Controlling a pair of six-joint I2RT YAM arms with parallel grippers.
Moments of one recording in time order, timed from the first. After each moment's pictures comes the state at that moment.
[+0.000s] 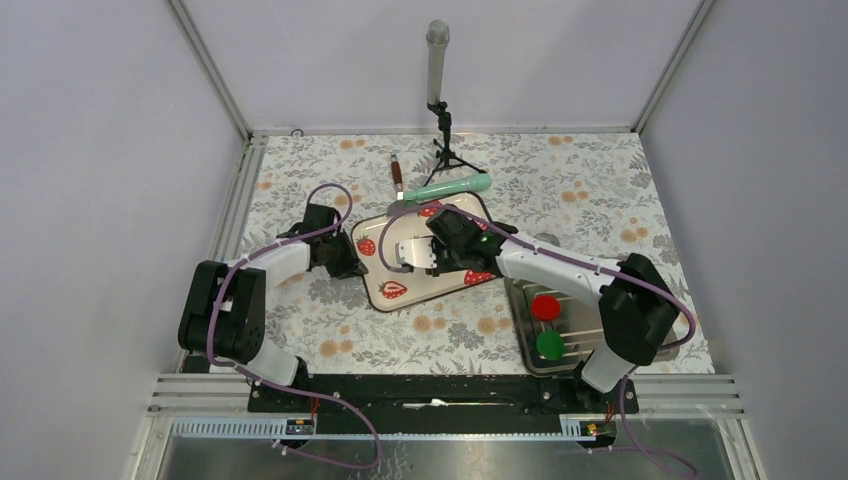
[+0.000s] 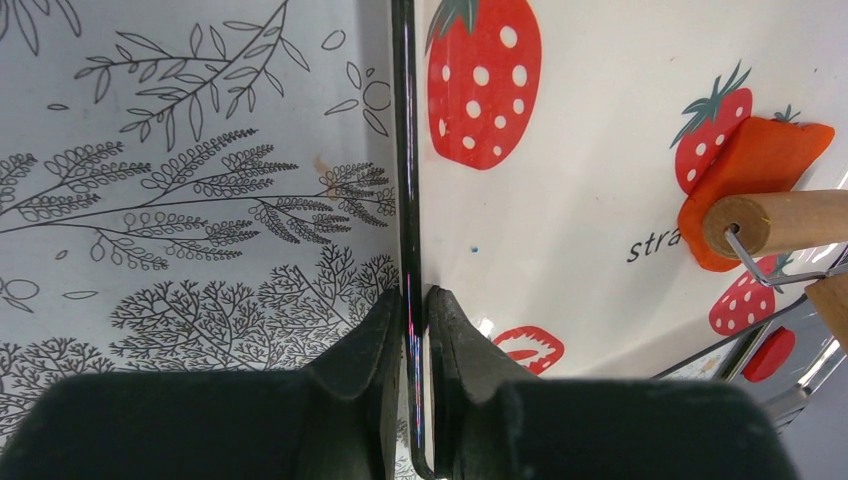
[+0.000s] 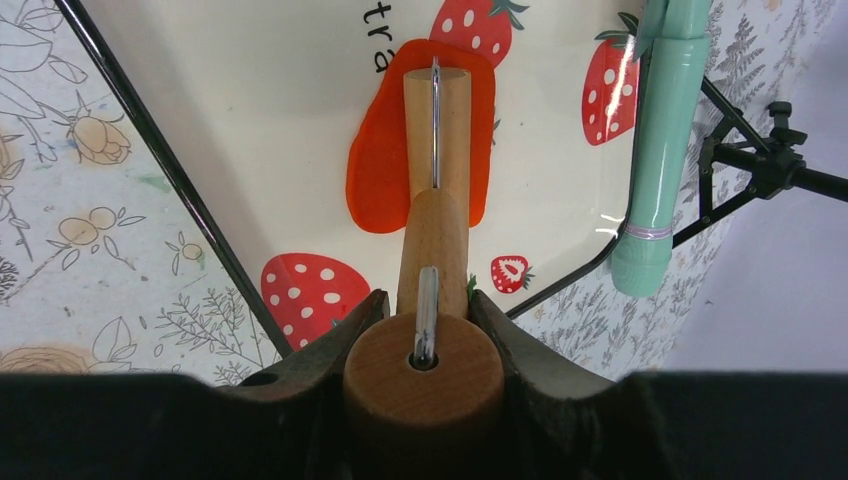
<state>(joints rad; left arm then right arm) -0.19 1.53 0.75 -0.29 0.25 -0.64 0.89 1.65 1.19 -0.54 0.10 -0.92</state>
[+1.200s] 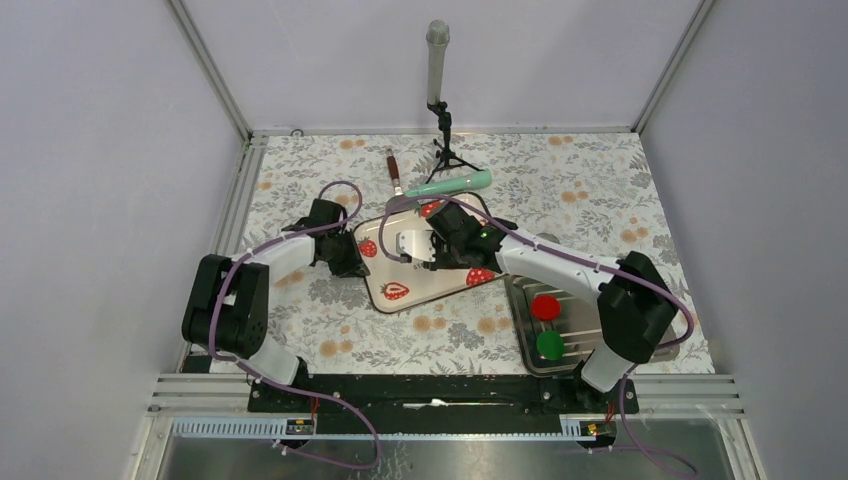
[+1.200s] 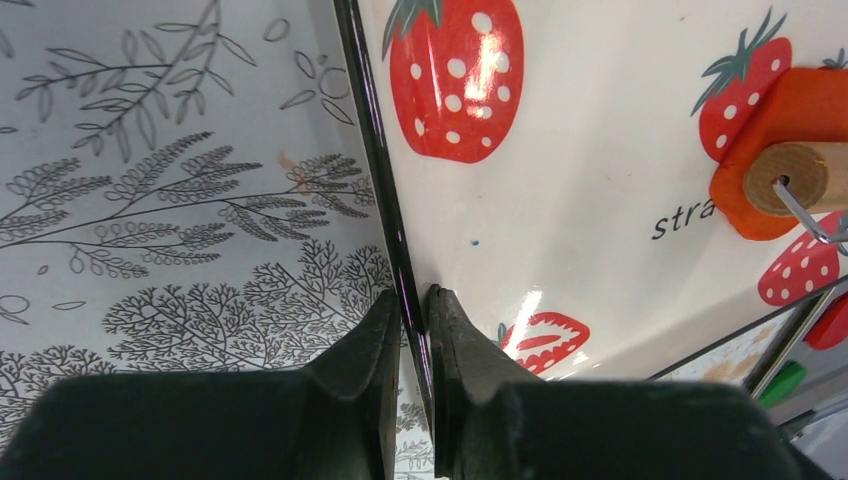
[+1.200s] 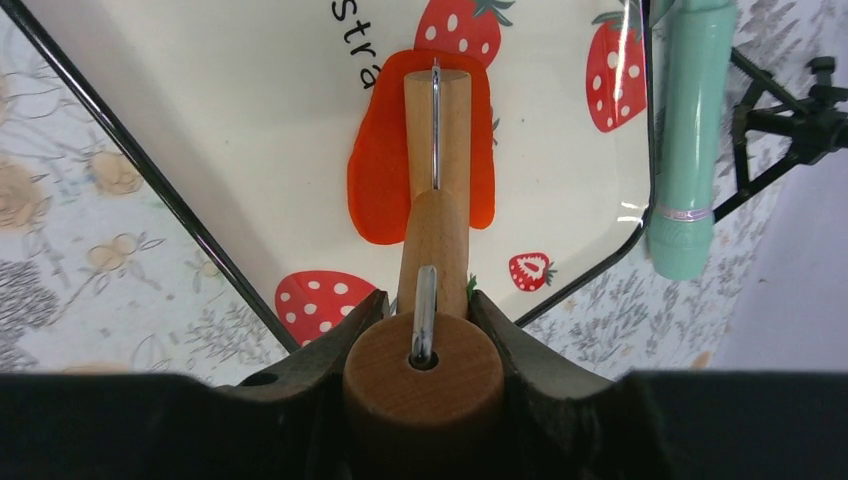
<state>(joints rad) -0.21 1.56 0.80 -0.36 0.25 -0.55 0.87 1.67 1.21 -0.51 0.10 -0.82</state>
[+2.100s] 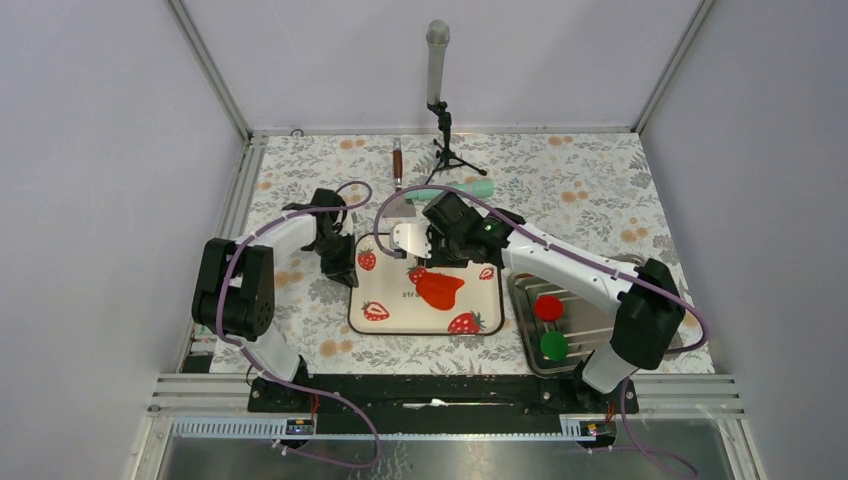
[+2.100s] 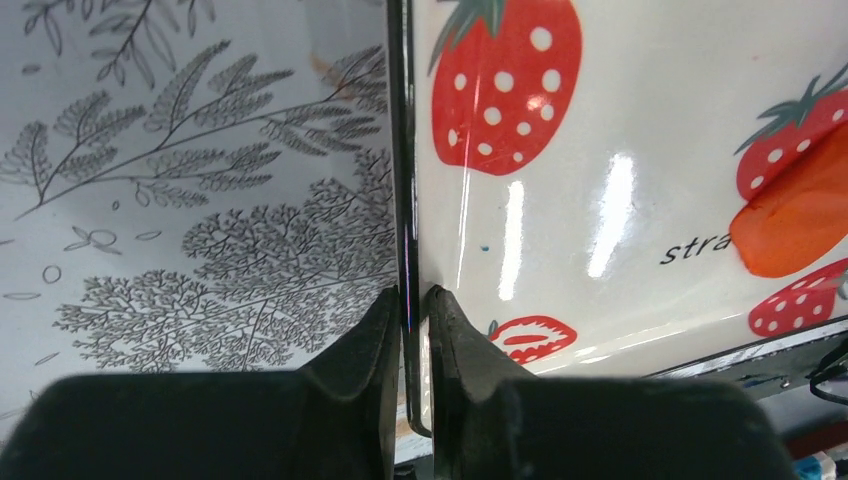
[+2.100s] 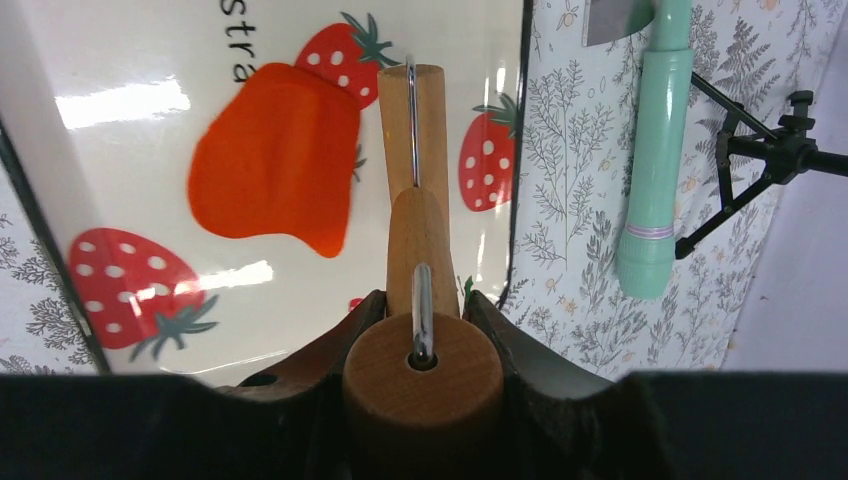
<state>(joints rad) -0.20 1.67 1.01 -0.74 0.26 -0.23 0.91 1.61 1.35 -0.72 0.04 -0.76</state>
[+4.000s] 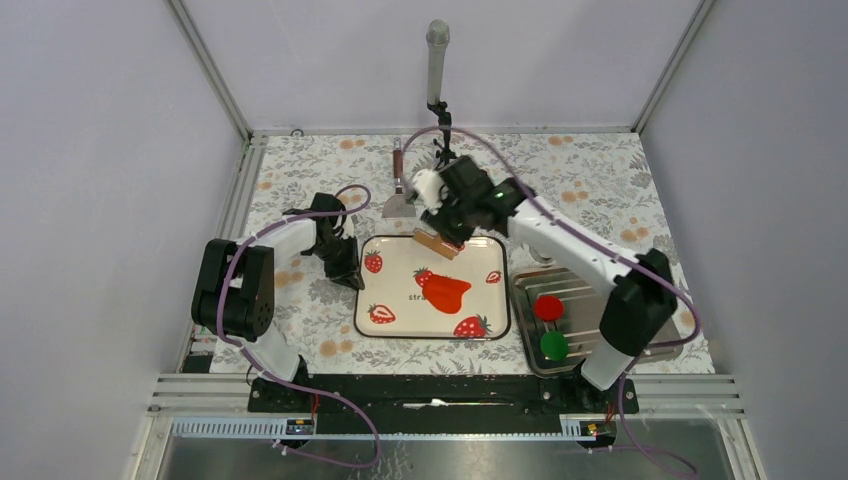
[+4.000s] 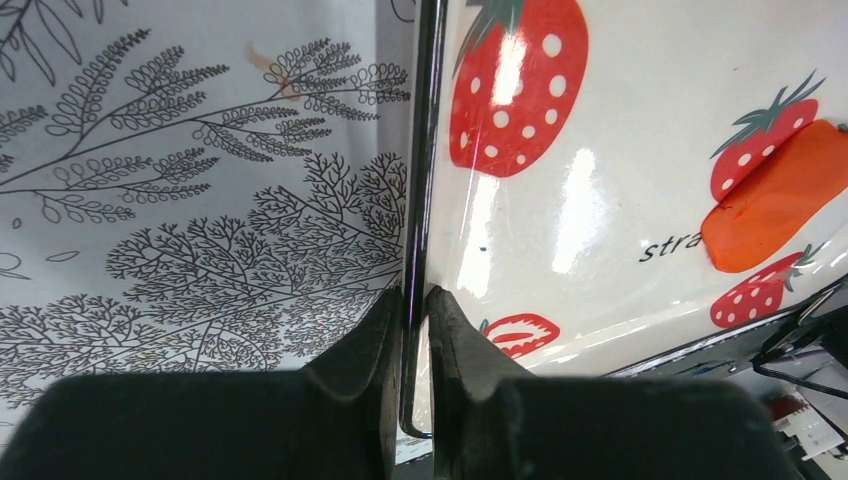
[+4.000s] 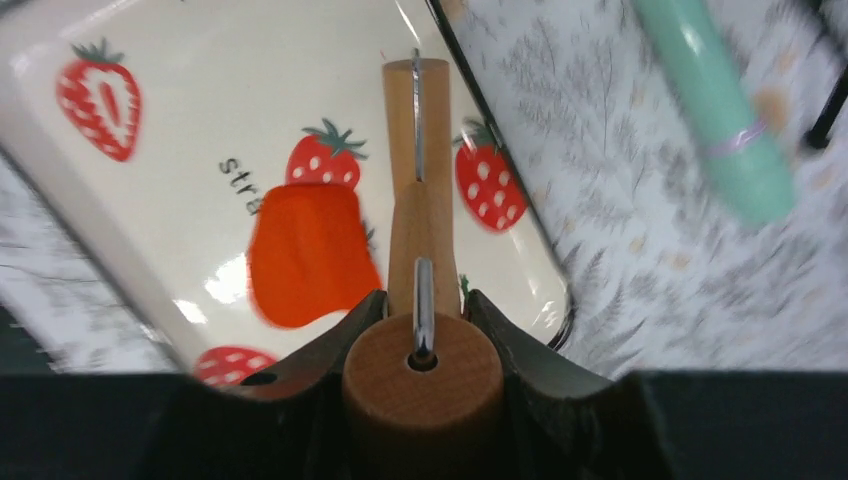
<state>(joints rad) -0.19 1.67 0.96 -0.69 0.35 -0.28 0.81 1.72 1.50 -0.73 -0.02 -0.43</state>
